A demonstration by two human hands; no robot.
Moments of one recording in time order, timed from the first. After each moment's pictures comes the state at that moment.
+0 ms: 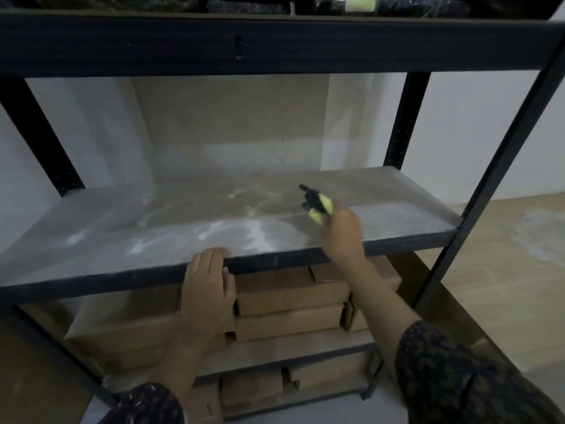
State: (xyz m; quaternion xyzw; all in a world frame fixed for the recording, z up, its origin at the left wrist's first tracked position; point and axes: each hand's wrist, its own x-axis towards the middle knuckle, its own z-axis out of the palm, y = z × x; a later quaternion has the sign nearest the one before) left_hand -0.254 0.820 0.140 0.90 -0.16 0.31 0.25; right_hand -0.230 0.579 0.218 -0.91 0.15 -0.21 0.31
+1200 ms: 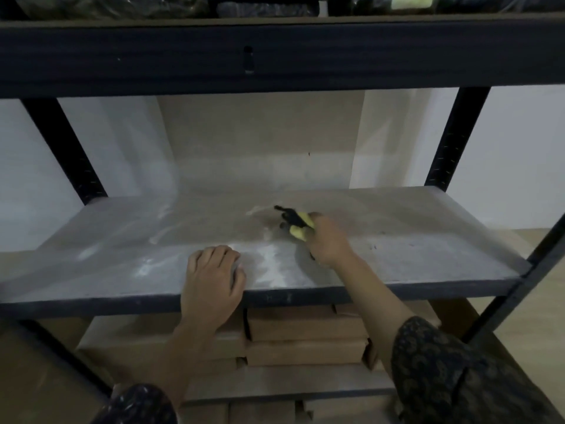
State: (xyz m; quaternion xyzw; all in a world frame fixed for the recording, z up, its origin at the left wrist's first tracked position) left_hand -0.196 0.820 0.170 0.95 -0.12 0.28 0.08; right_hand -0.136 0.599 0.217 -0.93 -0.02 -0.07 0.35
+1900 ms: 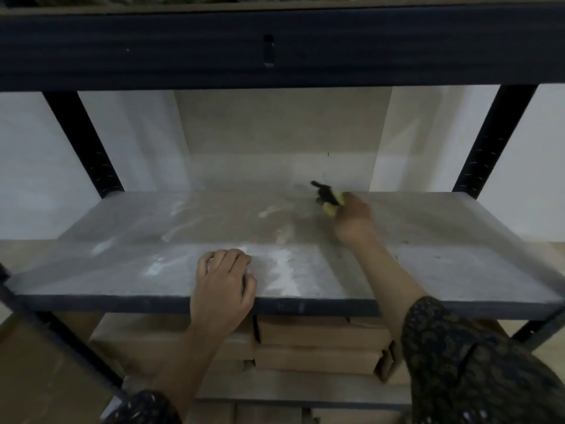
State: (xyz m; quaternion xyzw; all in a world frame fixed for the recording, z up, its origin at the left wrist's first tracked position) left_hand -0.198 0.815 0.172 0.95 -0.11 0.28 0.10; right_hand -0.081 0.579 0.229 -0.93 0.08 -0.11 0.34
